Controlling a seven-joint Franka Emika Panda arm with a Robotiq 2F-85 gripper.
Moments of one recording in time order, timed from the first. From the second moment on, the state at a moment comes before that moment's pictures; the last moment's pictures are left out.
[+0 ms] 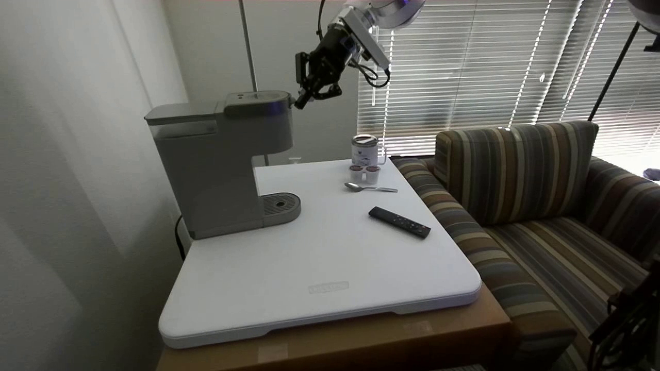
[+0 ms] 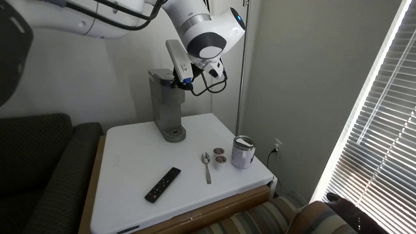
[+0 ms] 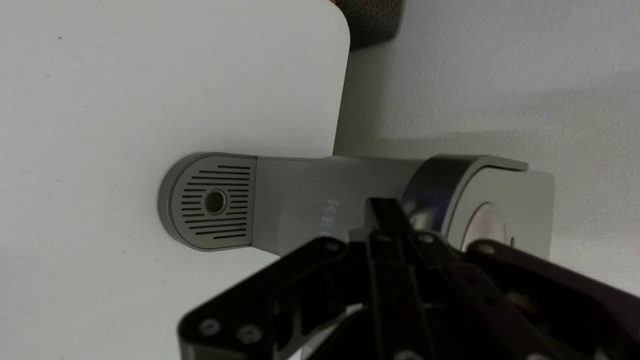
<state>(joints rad) -0.14 1.22 0.20 -0.55 0.64 1.71 0.08</state>
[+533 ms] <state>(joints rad) -0.15 1.23 0.22 -0.55 0.64 1.71 0.03</state>
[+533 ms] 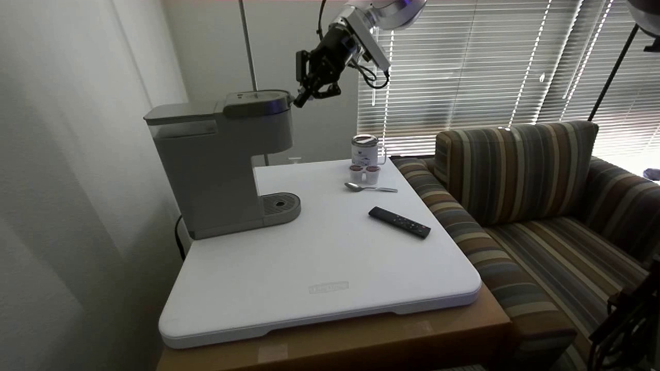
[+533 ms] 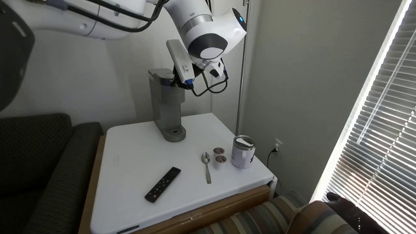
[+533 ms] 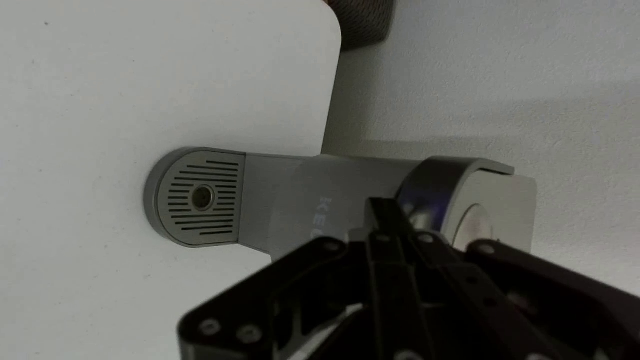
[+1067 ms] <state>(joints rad) -0.16 1.23 0.26 -0.52 0.64 1.71 0.00</state>
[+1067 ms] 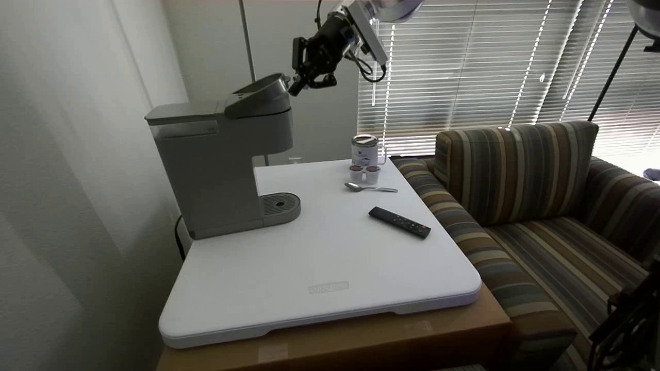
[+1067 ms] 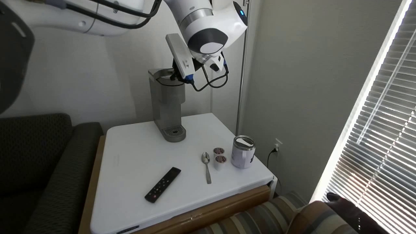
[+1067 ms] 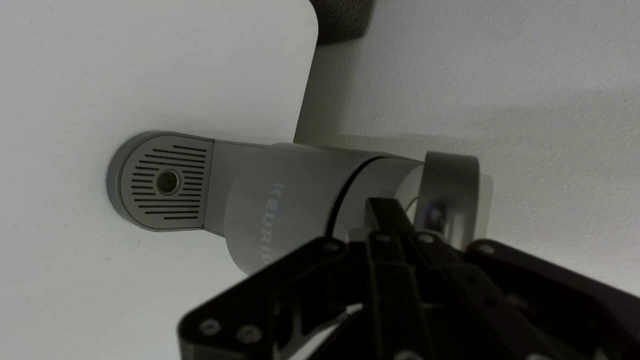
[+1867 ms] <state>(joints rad) -0.16 1.23 0.28 -0.49 0.64 1.71 -0.03</state>
